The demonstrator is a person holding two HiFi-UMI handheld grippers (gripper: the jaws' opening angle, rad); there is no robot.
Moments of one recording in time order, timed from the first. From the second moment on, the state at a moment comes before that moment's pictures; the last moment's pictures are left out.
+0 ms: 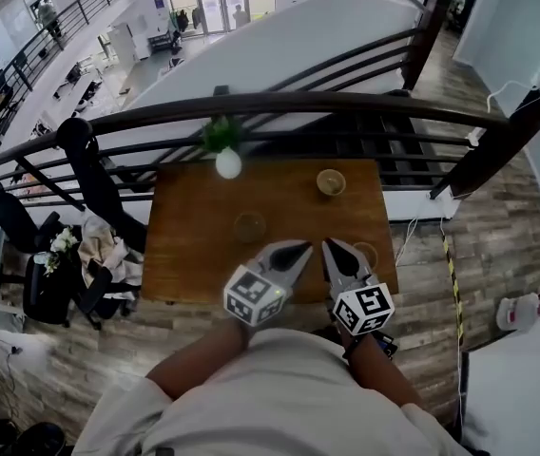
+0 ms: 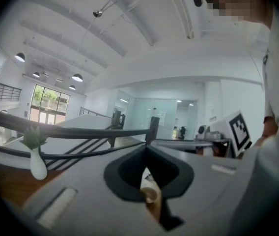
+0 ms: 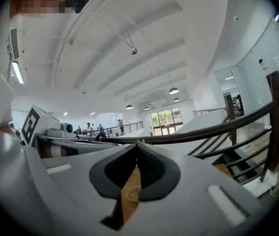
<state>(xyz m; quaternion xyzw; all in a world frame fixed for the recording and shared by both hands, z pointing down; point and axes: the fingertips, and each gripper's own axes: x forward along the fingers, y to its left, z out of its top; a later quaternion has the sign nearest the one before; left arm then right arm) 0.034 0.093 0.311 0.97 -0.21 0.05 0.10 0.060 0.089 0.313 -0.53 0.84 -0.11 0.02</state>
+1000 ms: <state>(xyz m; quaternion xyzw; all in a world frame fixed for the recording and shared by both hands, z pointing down) 0.193 0.024 0.345 0.94 -0.32 0.06 0.10 0.224 0.003 0.358 -0.40 0.91 -0.13 -0.04</state>
